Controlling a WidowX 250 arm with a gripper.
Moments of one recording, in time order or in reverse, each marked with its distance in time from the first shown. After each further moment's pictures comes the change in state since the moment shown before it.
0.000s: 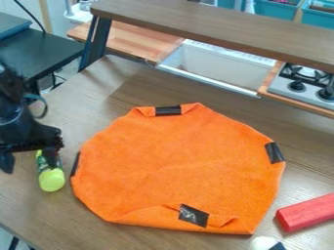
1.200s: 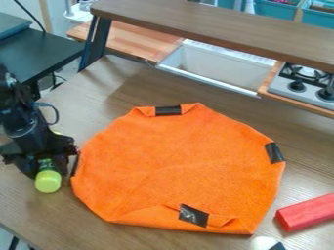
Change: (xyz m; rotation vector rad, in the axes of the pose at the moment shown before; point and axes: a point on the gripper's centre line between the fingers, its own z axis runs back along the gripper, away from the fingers) arm 0.003 -0.018 -0.033 -0.108 0.029 -0.043
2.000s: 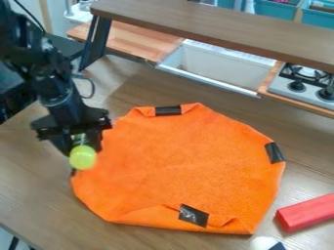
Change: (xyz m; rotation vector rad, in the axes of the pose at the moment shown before) arm 0.016 -0.061 0.026 -0.065 0.012 -0.003
